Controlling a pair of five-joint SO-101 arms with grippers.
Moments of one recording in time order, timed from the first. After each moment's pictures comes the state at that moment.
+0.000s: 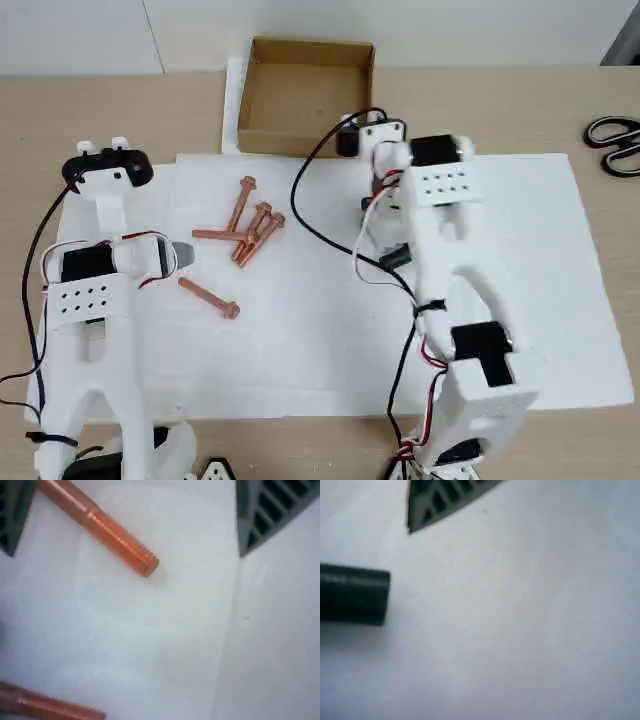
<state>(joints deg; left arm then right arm) -15.6 -25.5 39.7 64.0 2.5 -12.8 13.4 -9.8 90.1 11.5</state>
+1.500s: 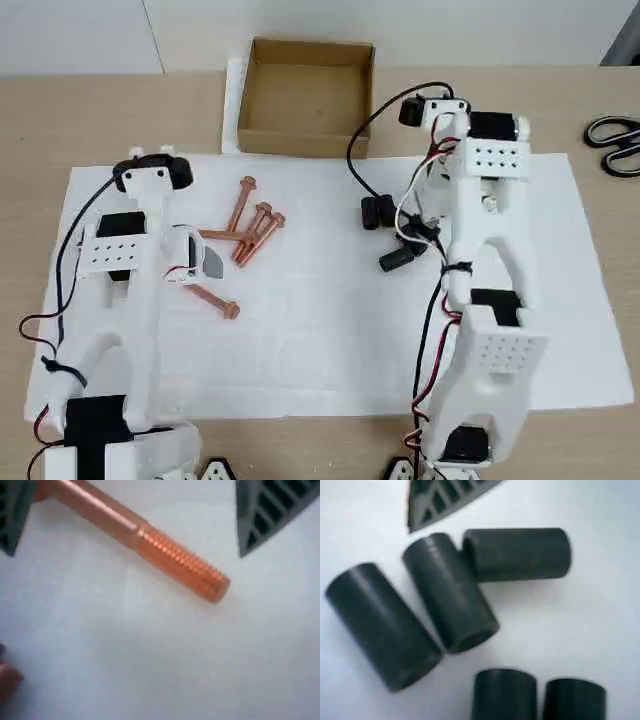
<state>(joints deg) -9.4 -8.1 30.6 70.3 4.1 0.3 31.8 -33.1 94.4 17.4</state>
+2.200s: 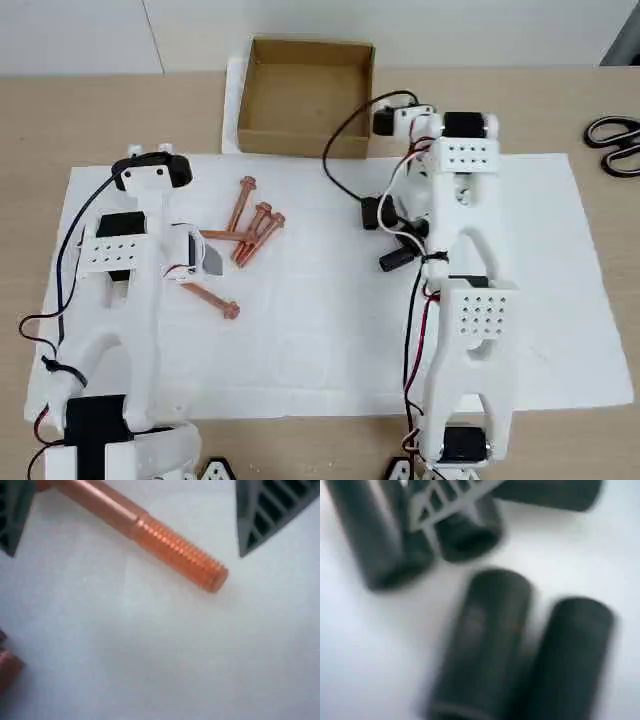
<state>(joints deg) -9.4 -8.1 30.6 69.3 4.4 -3.5 50.6 -52.7 98.2 22.2</state>
